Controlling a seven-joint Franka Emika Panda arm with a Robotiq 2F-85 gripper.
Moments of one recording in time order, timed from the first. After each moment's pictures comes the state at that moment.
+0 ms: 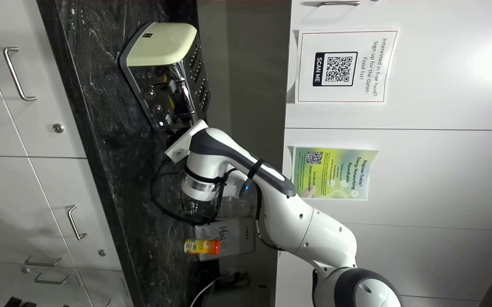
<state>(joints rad) 0.12 0.79 0.12 -1.94 0.72 3.46 0.76</state>
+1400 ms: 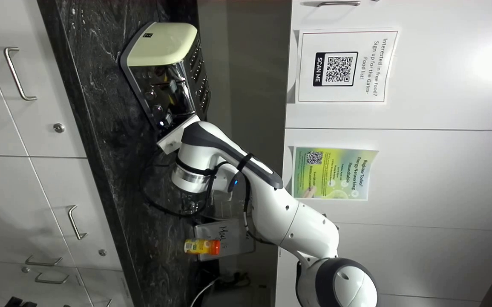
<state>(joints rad) 0.08 0.90 0.17 -1.83 0.74 3.45 0.79</state>
